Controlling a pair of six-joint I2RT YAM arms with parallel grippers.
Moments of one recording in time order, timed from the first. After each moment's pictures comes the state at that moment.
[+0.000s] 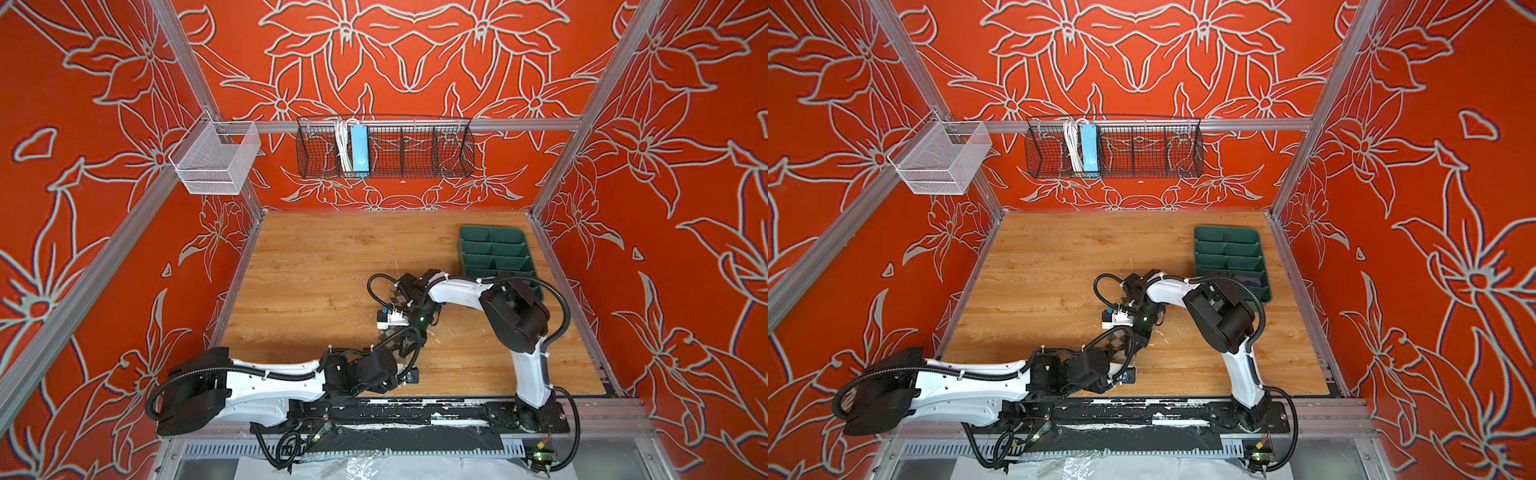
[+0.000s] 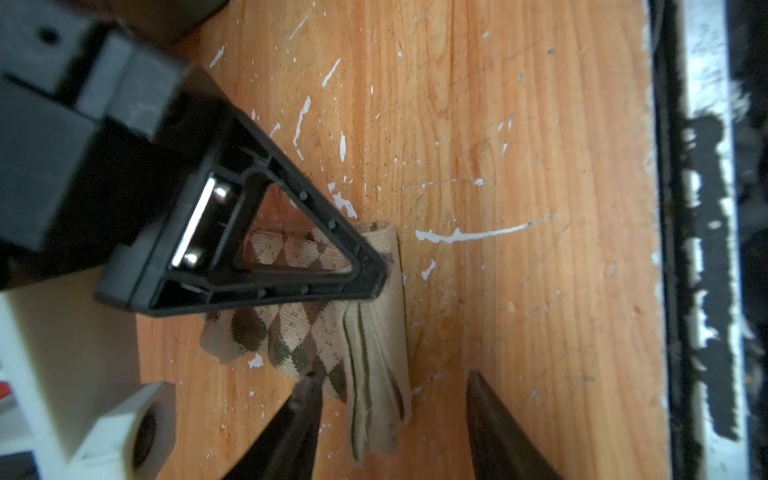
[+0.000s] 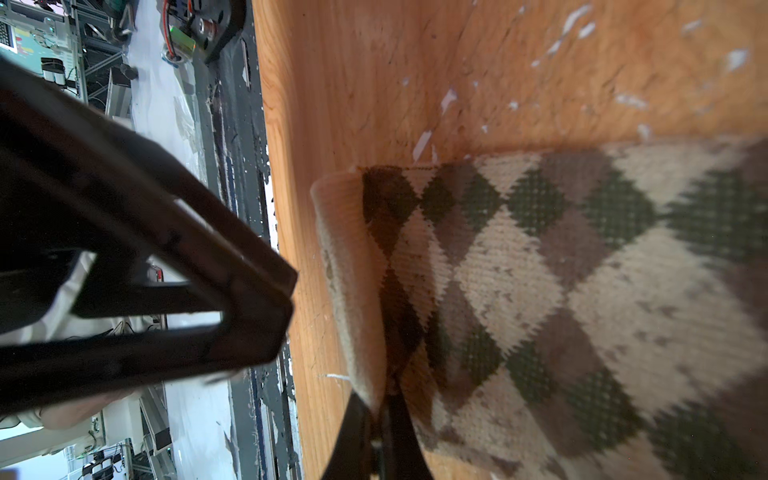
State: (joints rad) left arm -1.24 1.16 0.45 -0.18 -0.35 0.53; right arm 0.75 2.04 1.33 -1.02 -0.78 -0.58
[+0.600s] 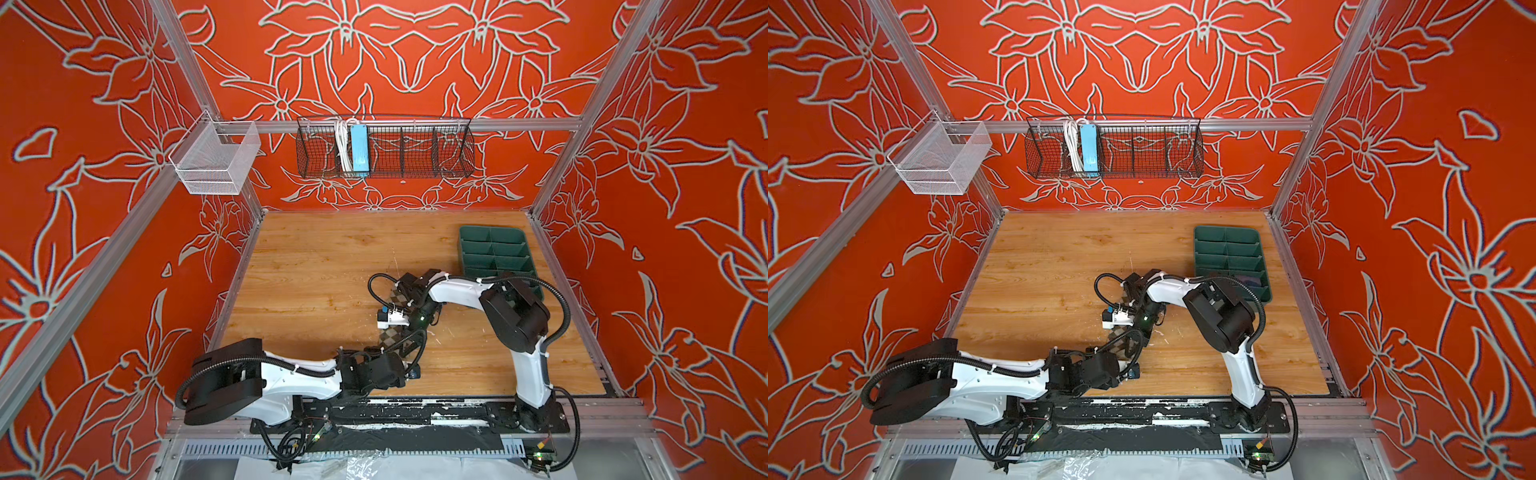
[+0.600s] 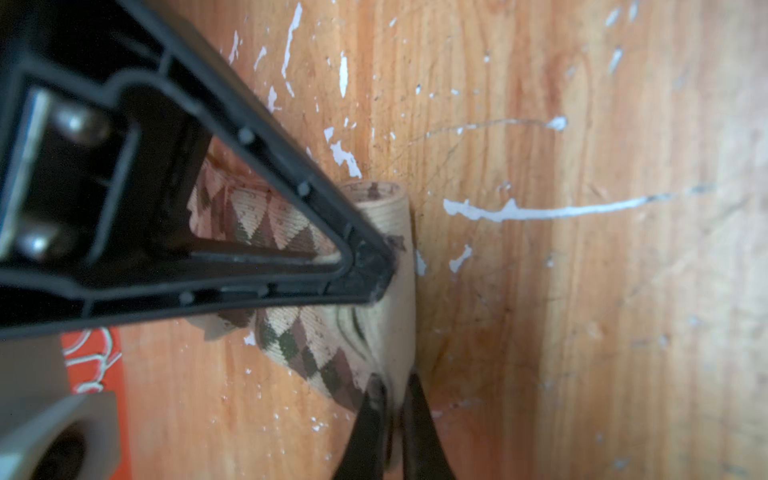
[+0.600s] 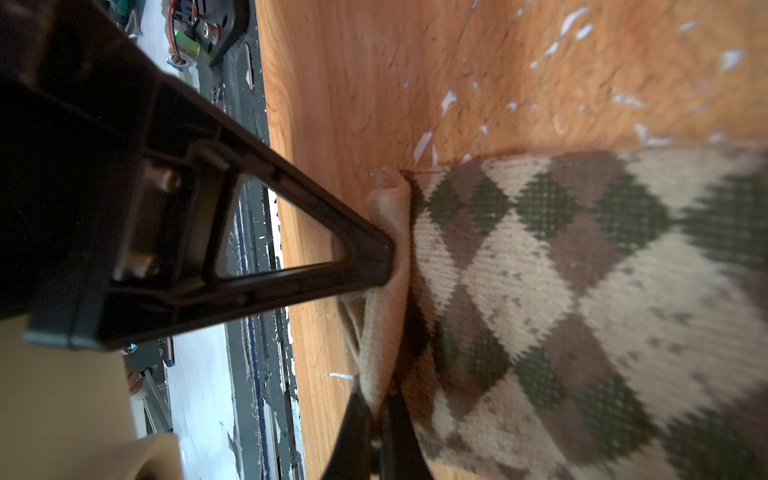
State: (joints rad) left arm -1.24 1.34 0.46 -0.10 -0.48 0.50; right arm 0.74 2.04 1.33 -1.02 -0.79 -0.58
